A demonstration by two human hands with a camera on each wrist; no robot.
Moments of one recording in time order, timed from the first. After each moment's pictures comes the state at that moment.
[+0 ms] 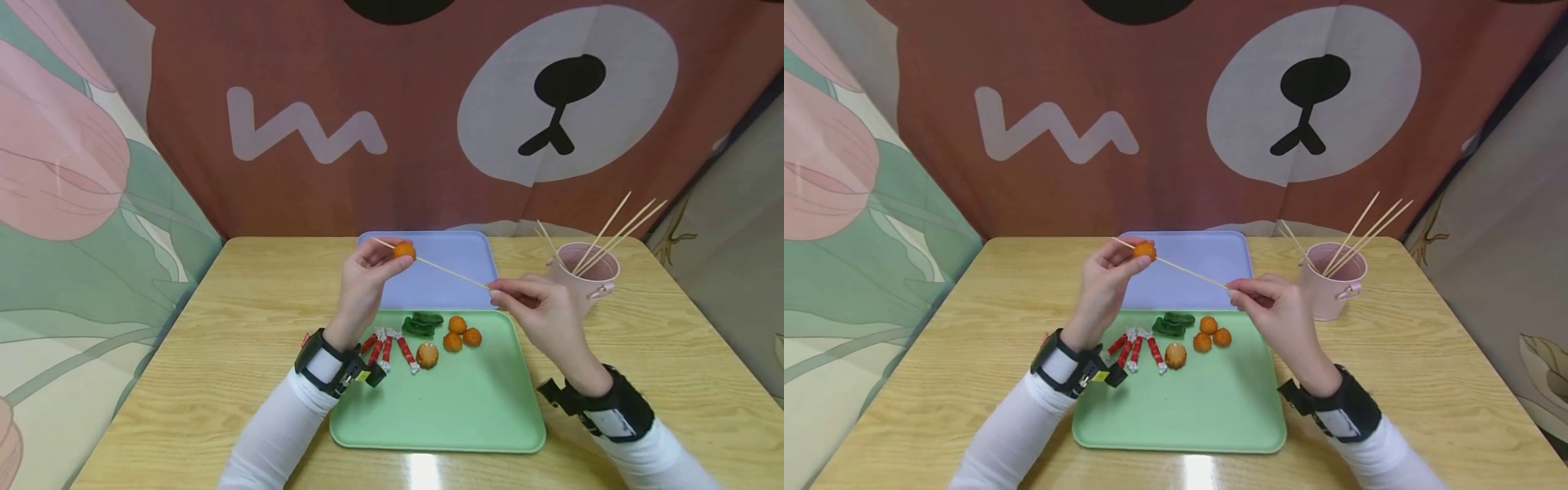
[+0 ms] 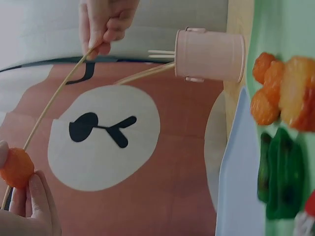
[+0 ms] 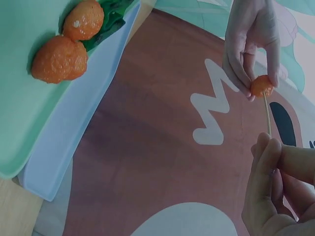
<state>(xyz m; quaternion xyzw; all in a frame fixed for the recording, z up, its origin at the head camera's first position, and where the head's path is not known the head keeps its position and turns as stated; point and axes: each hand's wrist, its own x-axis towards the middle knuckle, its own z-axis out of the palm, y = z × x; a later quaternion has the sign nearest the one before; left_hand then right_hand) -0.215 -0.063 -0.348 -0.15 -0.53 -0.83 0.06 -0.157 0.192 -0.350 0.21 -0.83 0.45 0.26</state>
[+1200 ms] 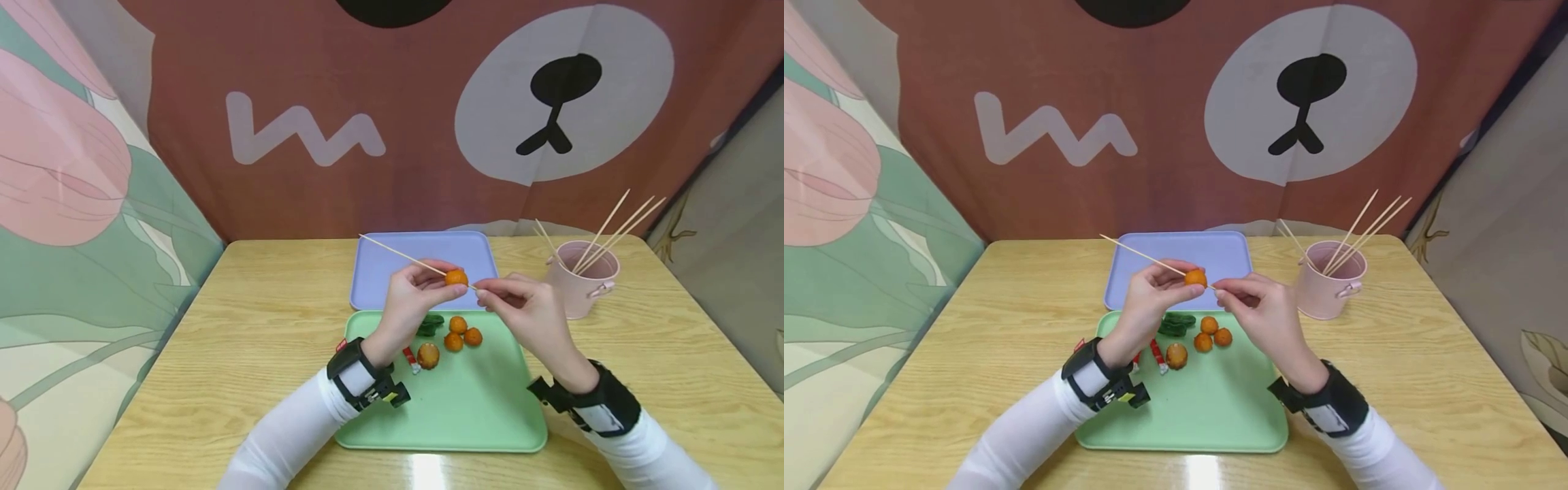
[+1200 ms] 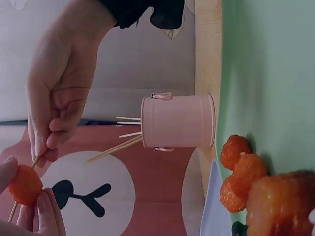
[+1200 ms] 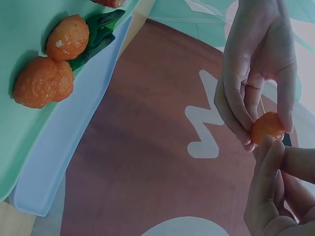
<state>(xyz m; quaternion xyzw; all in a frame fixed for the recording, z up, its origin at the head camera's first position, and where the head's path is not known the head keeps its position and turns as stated) -0.190 -0.013 -0.355 -0.17 -0.60 -0.78 -0.04 -0.156 0.176 -0.349 0.21 -0.82 0.48 0.23</state>
